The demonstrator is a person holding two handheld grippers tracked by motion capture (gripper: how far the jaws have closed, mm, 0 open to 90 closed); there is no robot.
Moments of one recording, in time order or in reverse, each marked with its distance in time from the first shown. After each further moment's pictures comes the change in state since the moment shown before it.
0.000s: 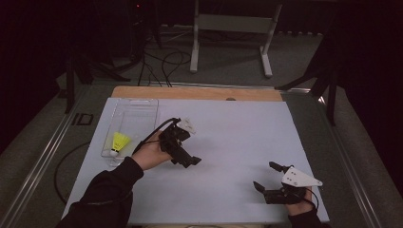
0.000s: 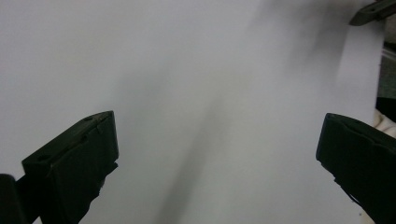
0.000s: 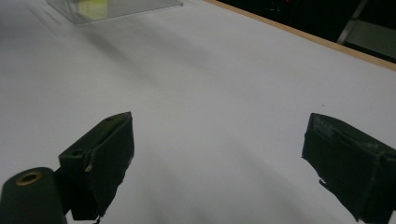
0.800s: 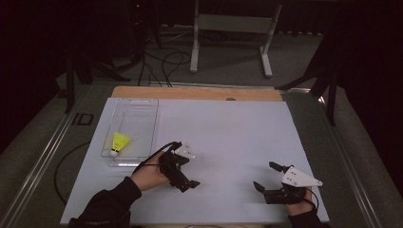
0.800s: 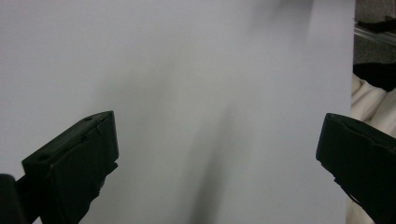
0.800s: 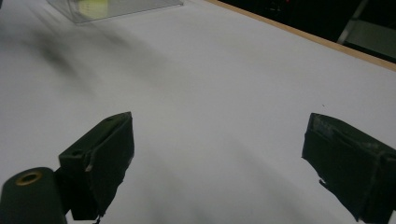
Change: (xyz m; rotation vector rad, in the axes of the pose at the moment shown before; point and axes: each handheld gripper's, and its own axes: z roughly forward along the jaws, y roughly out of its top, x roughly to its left) left arm -0.032 -0.047 0.025 -0.002 -0.062 0.066; right arm 0.000 0.000 0.000 0.000 0.003 -0.004
